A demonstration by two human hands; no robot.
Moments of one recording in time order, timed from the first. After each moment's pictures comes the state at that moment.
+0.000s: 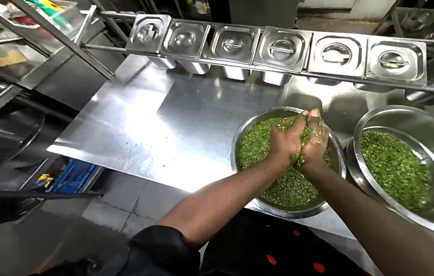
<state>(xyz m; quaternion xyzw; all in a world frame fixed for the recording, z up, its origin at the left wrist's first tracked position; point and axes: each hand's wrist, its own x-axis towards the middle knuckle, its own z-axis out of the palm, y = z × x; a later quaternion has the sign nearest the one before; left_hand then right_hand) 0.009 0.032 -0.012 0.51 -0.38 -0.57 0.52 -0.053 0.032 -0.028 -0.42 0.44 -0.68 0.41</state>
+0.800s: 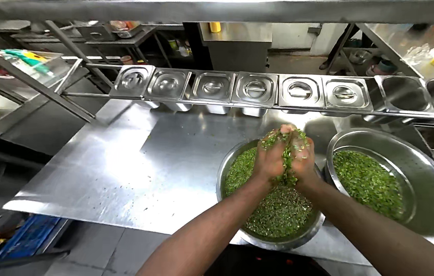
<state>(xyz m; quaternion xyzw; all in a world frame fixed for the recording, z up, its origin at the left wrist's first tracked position) 0.010 0.028 0.030 0.36 -0.44 -0.59 0.58 -0.070 0.038 0.030 -0.48 0.41 -0.66 0.41</state>
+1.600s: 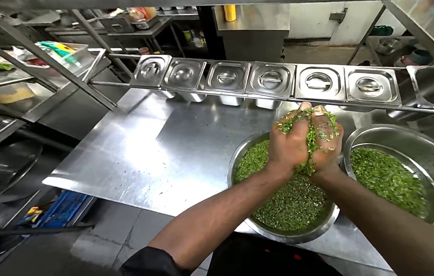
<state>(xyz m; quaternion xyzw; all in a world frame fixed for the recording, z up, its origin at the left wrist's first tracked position) 0.004 0.024 0.060 0.40 -0.47 -0.50 0.61 -0.062 0.020 0.045 -0.48 0.32 -0.74 0.35</state>
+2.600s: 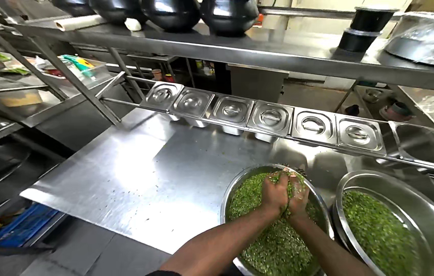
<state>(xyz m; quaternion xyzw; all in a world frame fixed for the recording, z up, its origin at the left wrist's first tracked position) 0.005 0.002 -0.016 0.58 -0.41 -0.53 0.46 -0.061 0.013 -0.043 -0.38 0.48 -0.67 0.42</state>
